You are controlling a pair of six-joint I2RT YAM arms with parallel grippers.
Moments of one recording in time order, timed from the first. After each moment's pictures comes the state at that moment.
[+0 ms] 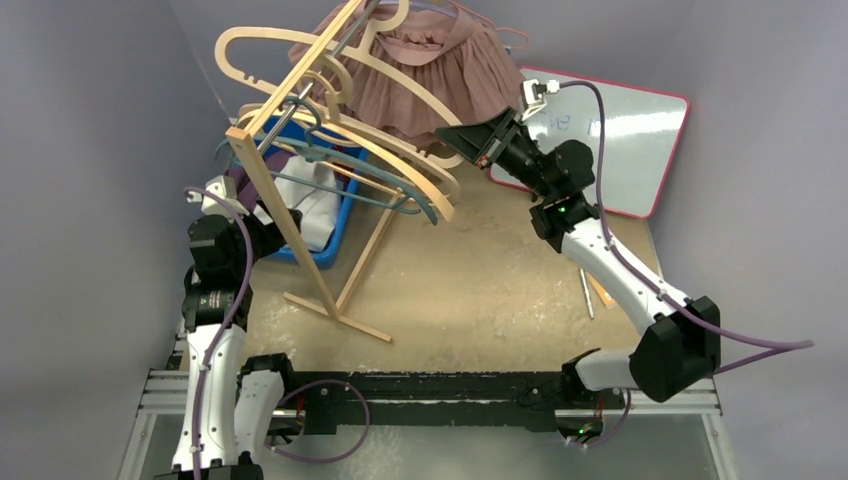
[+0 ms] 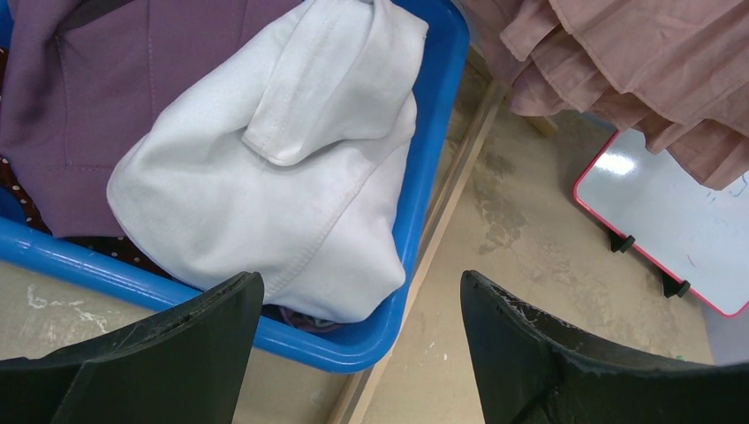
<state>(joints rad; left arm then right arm) 0.14 0.68 0.74 -0.38 0.19 -0.47 0.44 1.35 1.13 0.65 -0.51 1.20</state>
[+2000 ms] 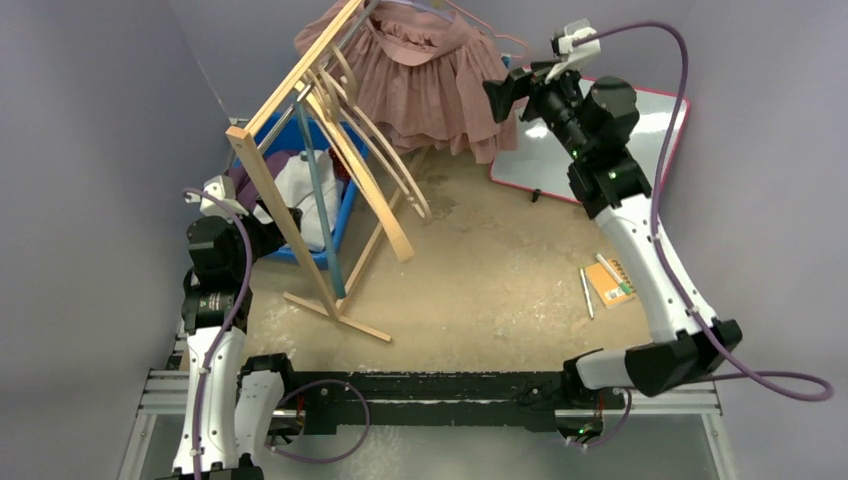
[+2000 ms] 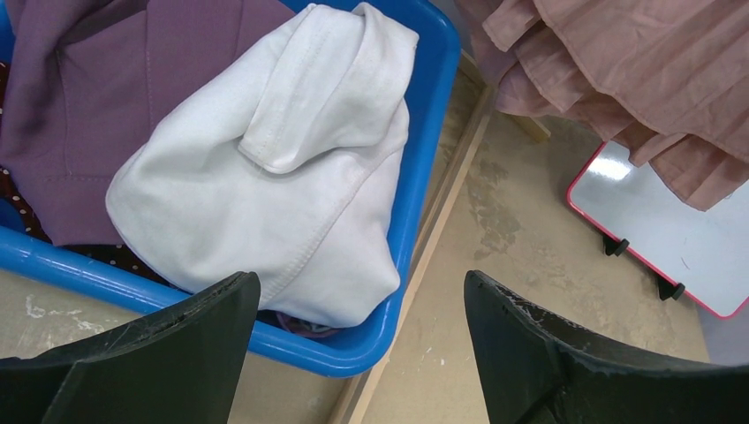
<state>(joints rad) 0.14 0.67 0.74 -0.36 0.20 -0.47 0.35 1.32 1.54 -0.07 -0.12 0.05</state>
